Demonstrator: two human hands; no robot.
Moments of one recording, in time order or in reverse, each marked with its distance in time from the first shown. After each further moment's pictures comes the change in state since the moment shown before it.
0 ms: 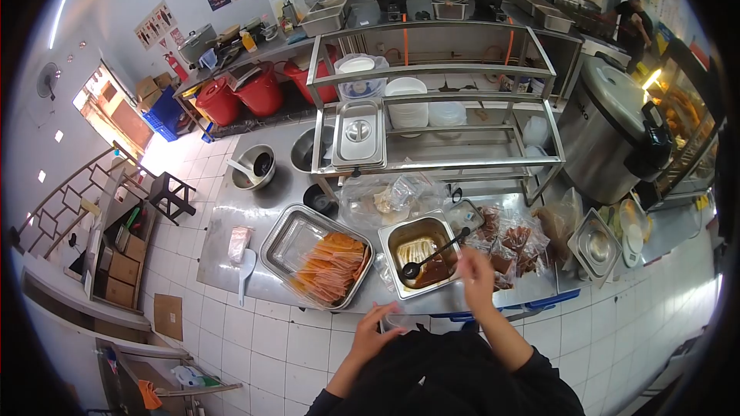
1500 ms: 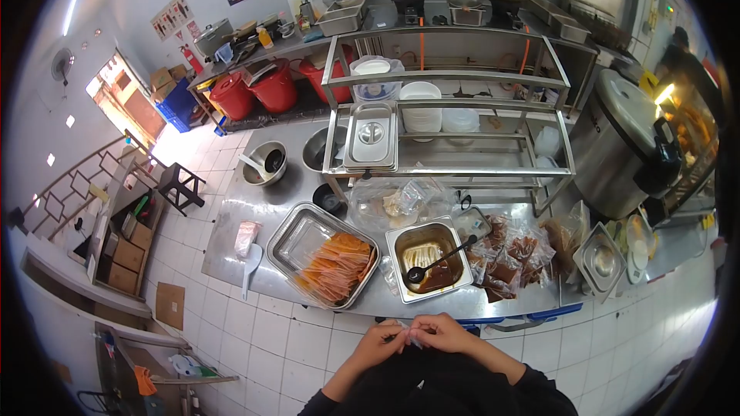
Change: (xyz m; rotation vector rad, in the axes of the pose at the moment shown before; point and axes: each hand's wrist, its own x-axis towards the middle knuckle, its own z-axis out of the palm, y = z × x) left_hand 0.005 0.051 -0.003 -0.327 -0.222 -0.248; right_hand -0.052 -0.003 0.012 0.187 -1.066 0.370
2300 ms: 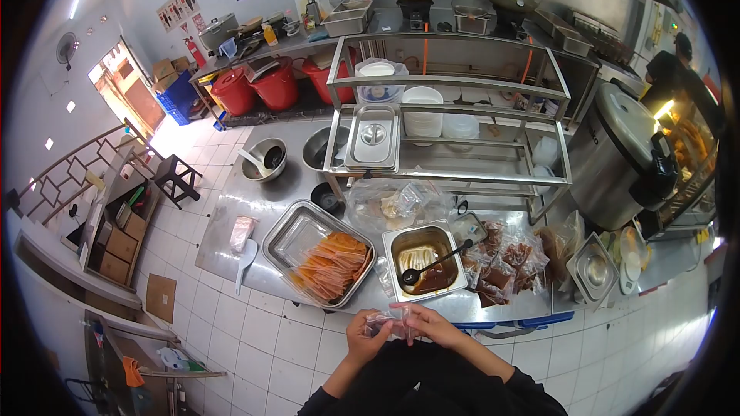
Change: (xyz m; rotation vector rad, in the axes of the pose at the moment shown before) left_hand 0.005 -0.020 0.012 -0.032 0.623 0.399; right_hand 0.016 -0.005 0.003 0.657 -0.010 0.079
